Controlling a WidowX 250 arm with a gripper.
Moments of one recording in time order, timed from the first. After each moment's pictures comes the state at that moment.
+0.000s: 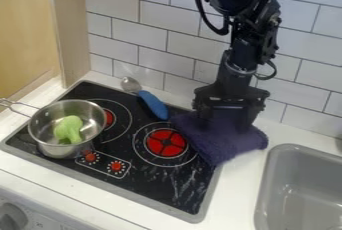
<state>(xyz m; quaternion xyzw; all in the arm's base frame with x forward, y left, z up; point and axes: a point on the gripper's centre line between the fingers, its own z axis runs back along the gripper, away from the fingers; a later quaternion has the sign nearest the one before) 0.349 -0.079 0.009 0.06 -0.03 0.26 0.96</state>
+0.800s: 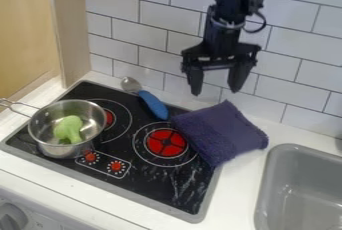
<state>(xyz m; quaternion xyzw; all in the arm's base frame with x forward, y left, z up) 0.351 -0.061 0.068 0.02 -0.08 0.30 0.95</state>
